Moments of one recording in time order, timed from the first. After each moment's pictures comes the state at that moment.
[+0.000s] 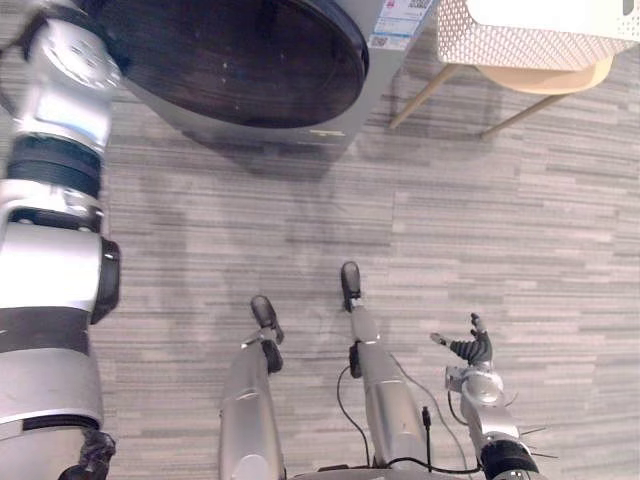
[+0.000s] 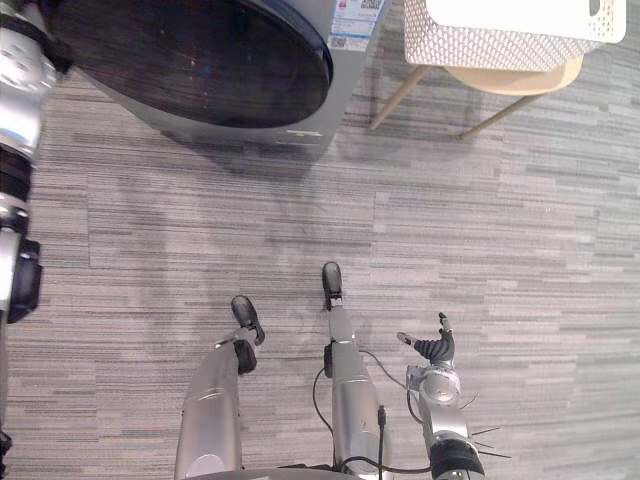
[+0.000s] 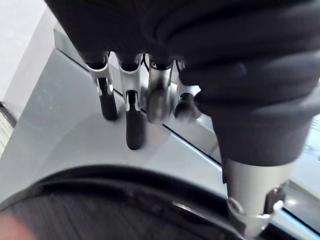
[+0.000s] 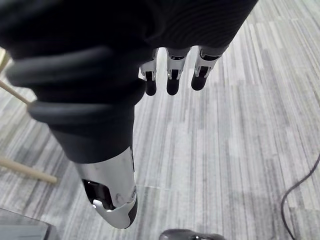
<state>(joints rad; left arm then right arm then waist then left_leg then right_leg) -1.44 0.75 -0.31 0.93 0.21 0.01 0.35 0.03 -0.09 -0.16 0.46 -0.04 -0.11 -0.30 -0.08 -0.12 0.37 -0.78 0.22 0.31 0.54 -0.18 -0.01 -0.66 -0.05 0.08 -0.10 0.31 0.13</state>
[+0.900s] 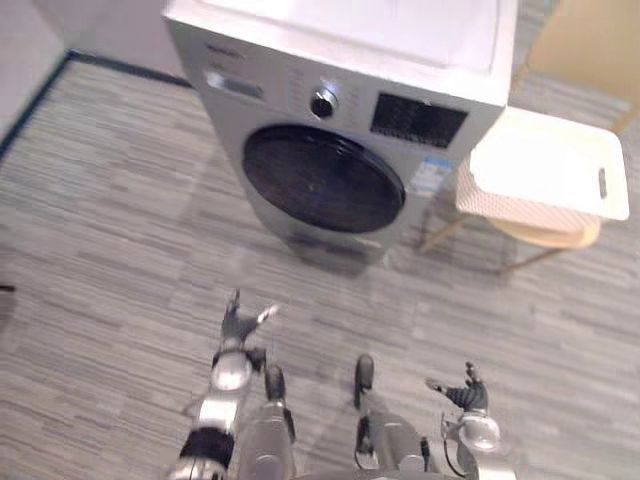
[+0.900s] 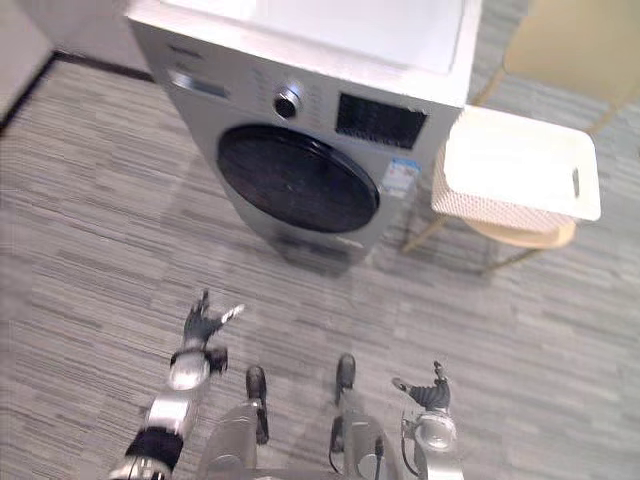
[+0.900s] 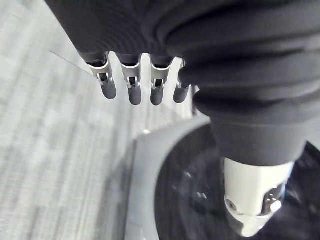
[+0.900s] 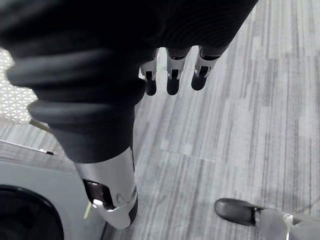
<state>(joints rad) 0.09 0.09 0.12 0.66 0.00 -0.04 0.25 0.12 -0.05 -0.21 0.65 -0.09 -0.02 -0.28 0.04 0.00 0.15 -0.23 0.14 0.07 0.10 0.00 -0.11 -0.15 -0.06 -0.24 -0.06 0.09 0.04</state>
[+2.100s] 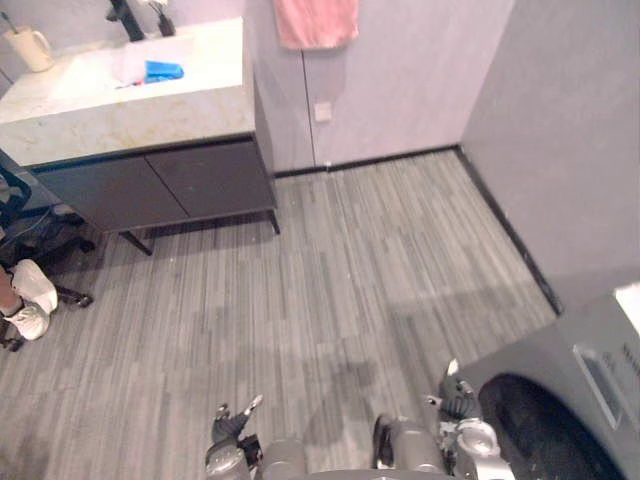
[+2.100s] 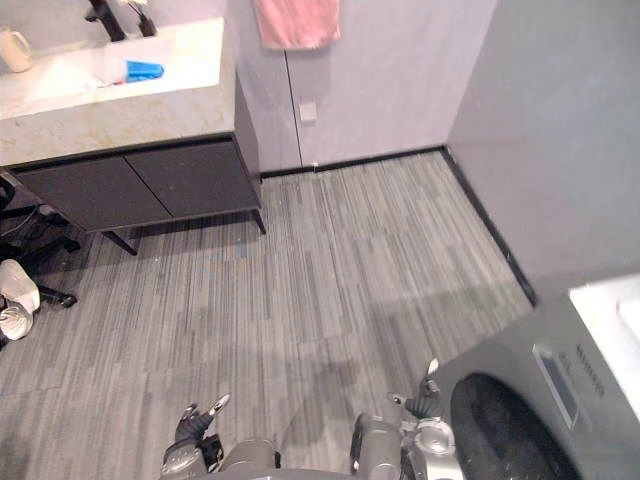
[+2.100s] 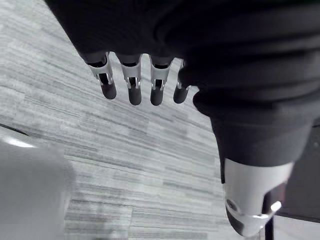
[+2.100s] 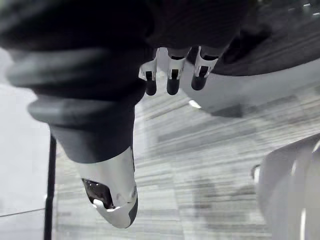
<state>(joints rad) 0.11 -0.04 0.31 0.80 -0.03 -0.03 0.22 0.10 0.00 -0.15 0.72 -0.09 0.01 -0.21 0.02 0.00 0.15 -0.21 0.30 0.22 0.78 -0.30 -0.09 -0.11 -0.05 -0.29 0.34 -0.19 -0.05</state>
